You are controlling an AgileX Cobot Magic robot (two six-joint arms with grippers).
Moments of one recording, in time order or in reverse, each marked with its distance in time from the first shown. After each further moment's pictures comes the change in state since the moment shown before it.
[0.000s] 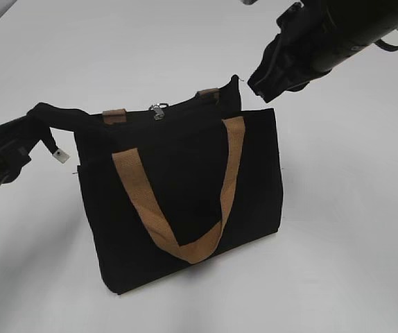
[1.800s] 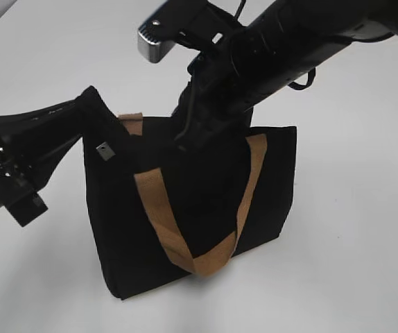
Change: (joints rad) left arm 0.000 0.000 0.000 0.502 -0.201 -0.007; right arm 0.207 0.114 0.000 0.080 -0.133 -0.107
